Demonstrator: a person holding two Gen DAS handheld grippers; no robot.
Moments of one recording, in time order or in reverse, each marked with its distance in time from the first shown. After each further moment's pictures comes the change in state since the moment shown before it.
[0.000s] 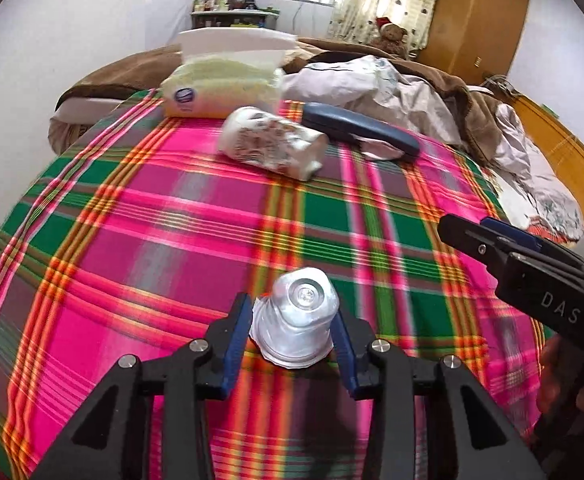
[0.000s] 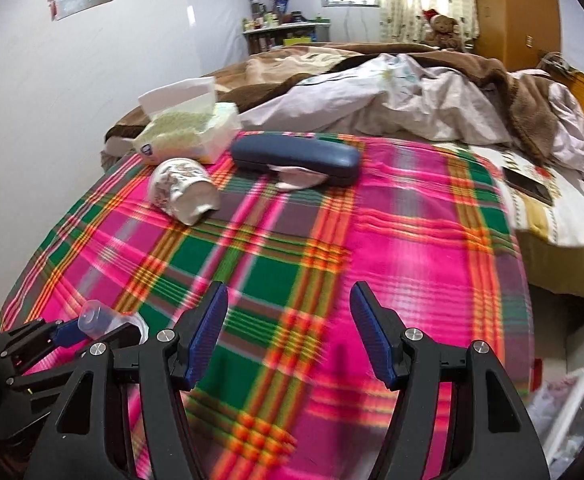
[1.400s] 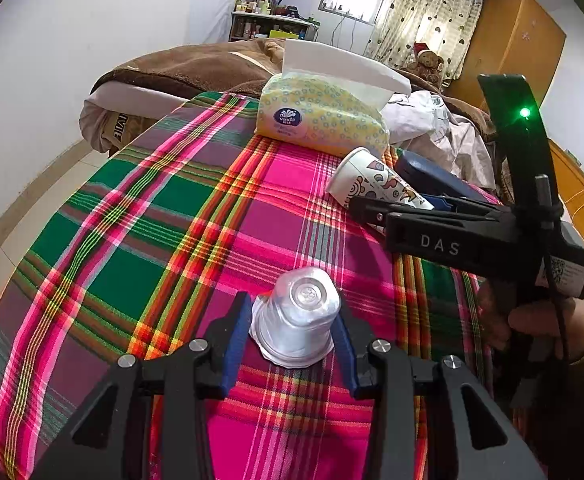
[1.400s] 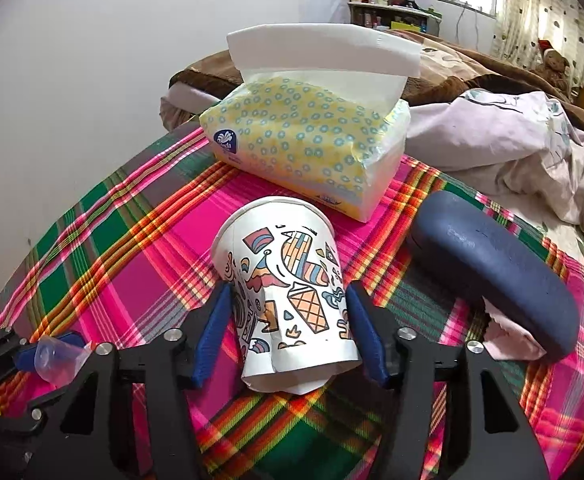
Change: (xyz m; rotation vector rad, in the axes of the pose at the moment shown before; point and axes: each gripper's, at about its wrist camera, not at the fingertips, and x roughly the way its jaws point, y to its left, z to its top) left arm 0.009 0.083 0.031 -0.109 -0.035 0.025; right arm 0.103 0.084 0.068 -0.263 0.118 0.174
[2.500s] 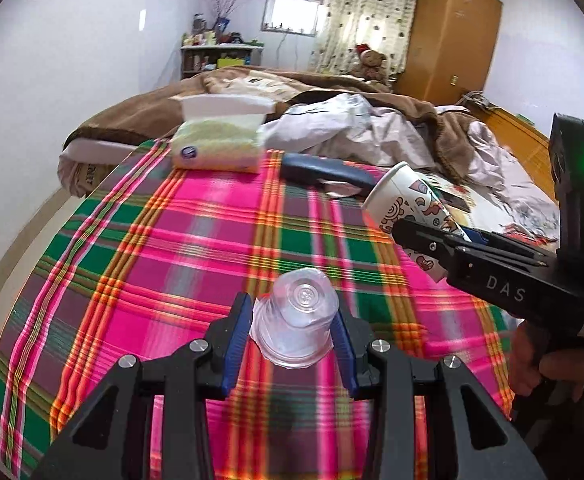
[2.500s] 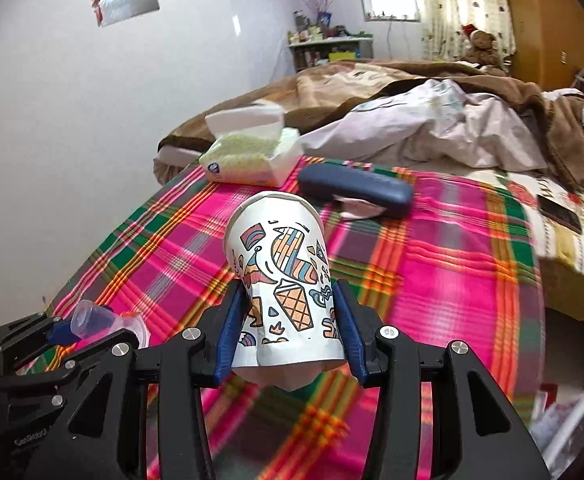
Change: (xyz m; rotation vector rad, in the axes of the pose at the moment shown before) left arm -0.096 -0.095 -0.046 0.172 -0.079 -0.069; right arm -0.151 -0.031 -0.100 0.225 -0.187 -0.051
